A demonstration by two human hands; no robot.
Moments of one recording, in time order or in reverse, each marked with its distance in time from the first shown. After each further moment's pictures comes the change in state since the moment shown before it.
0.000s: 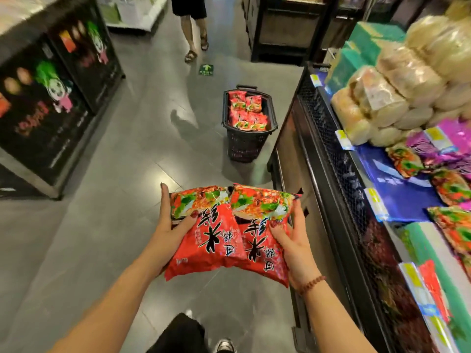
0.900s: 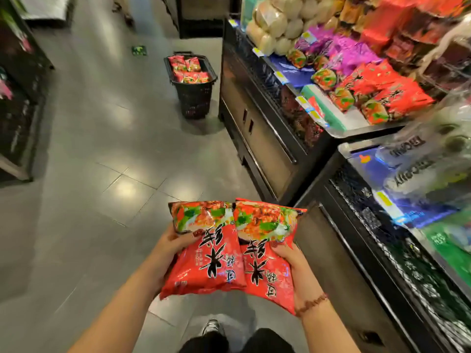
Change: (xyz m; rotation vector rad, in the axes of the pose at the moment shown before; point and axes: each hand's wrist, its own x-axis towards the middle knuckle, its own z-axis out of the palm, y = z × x) left_hand -0.440 -0.170 -0.107 -0.079 -0.434 -0.279; right_hand -0.546 0.172 0.042 0.415 0.250 0.207
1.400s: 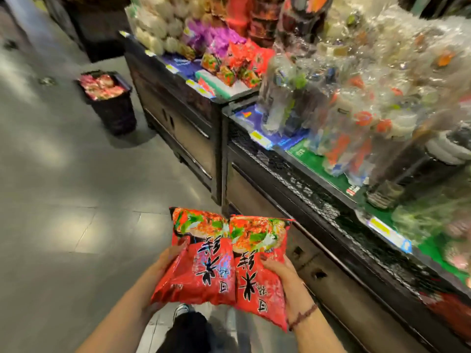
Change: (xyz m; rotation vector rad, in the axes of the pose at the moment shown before) left_hand -0.117 -0.154 0.142 0.161 -0.140 -0.277; right_hand -0.233 0.059 -0.165 0.196 0.159 -0.188
